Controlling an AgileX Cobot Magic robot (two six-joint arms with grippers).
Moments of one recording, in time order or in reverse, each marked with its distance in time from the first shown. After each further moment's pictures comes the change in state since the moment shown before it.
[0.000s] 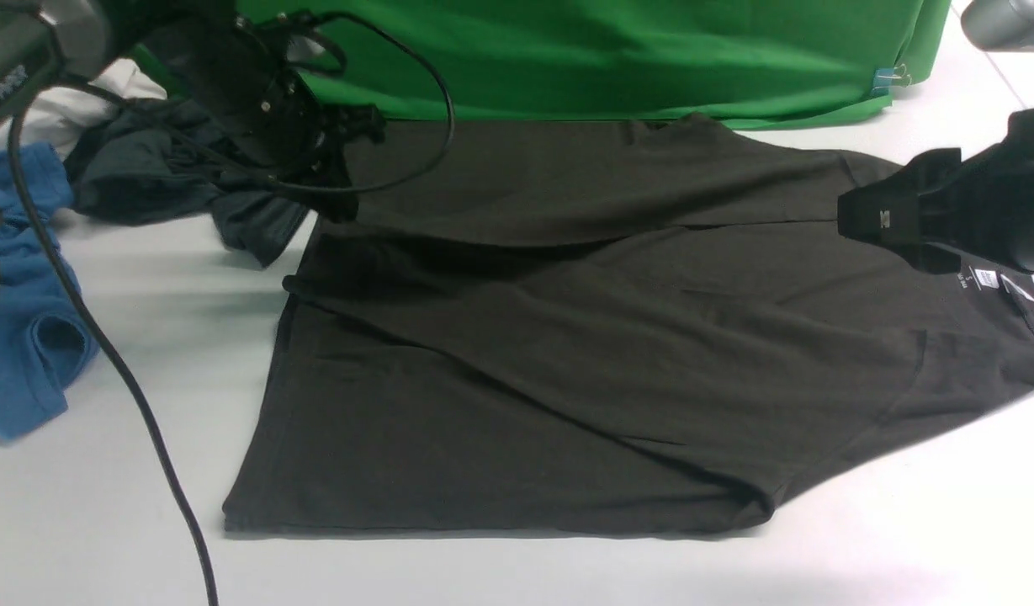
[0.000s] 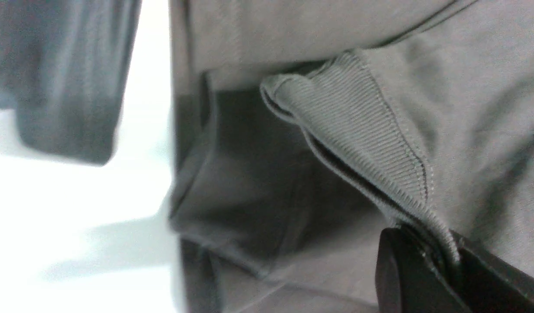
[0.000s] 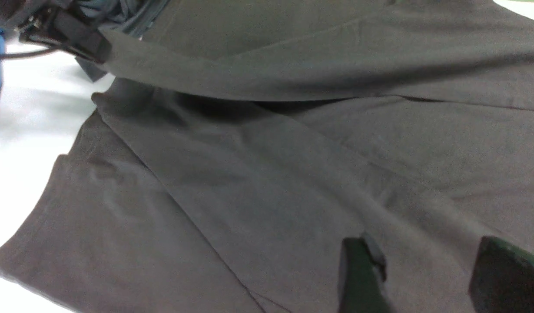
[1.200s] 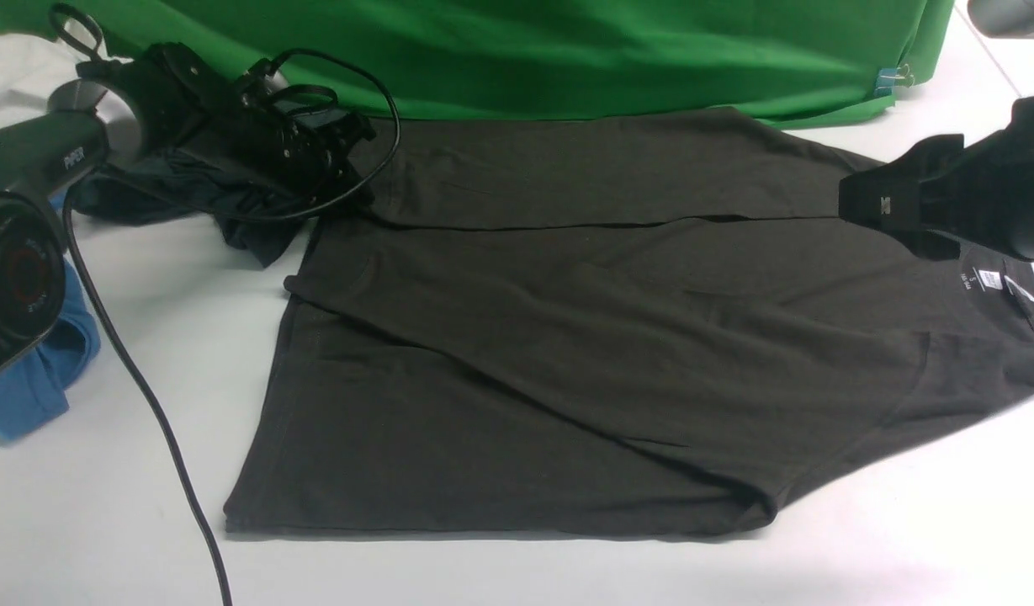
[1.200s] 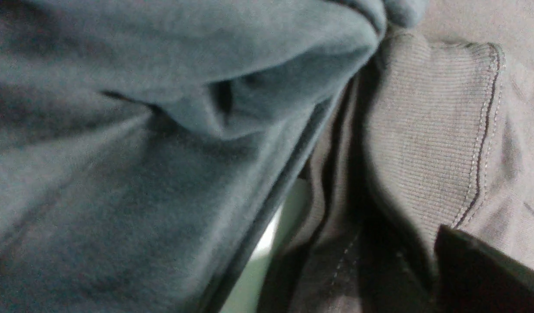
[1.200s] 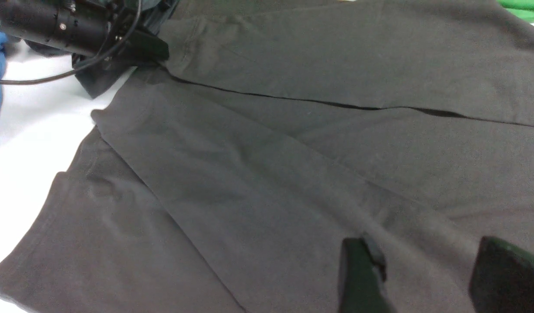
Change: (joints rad) right arm 0.000 0.000 0.000 0.005 -0.042 -0.007; left arm 0.109 0.243 -0.011 -0.383 -0.465 0.000
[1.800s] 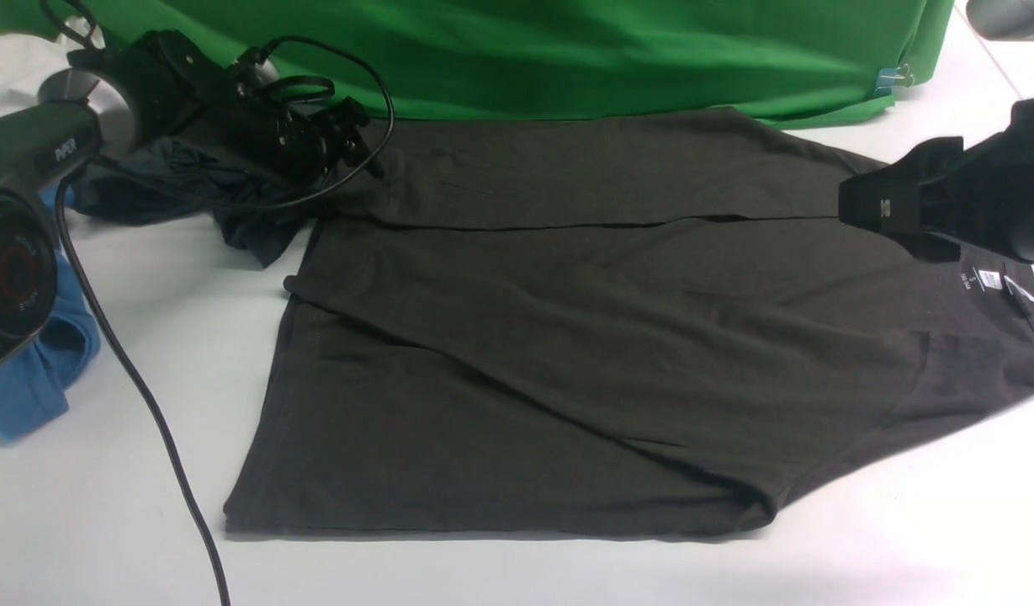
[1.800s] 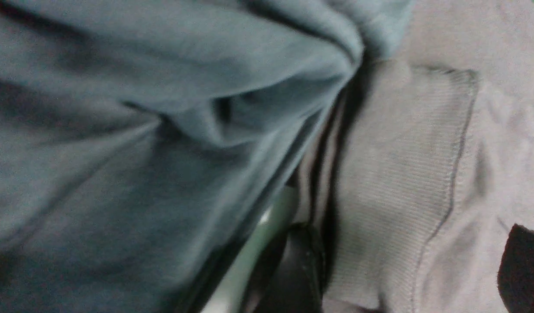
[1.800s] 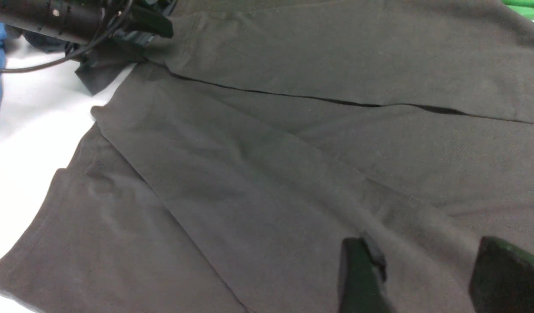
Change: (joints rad) right arm 0.000 0.000 0.000 -0.001 0.006 0.000; left arm -0.001 -0.023 0.000 0.019 -0.014 -0.054
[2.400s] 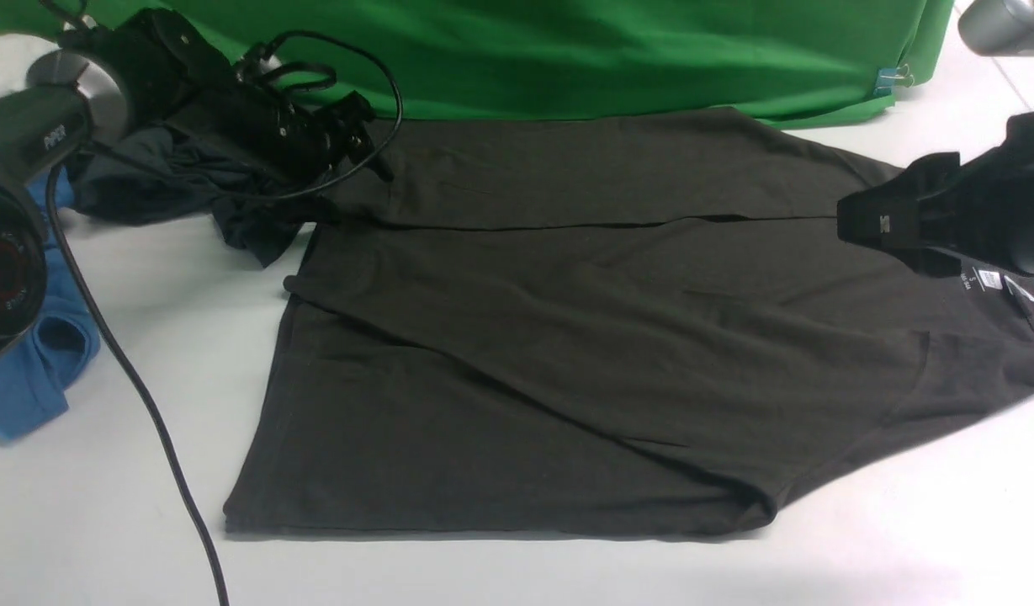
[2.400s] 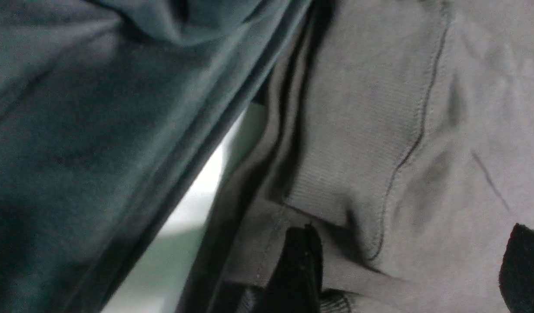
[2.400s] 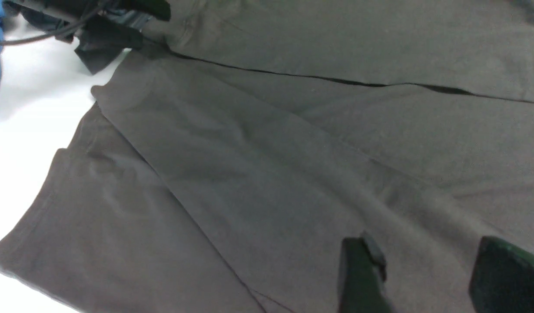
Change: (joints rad) right arm 0.000 0.000 0.000 -0.001 0.036 -0.003; left arm -0.009 -0.031 0.000 0.030 0.120 -0.062
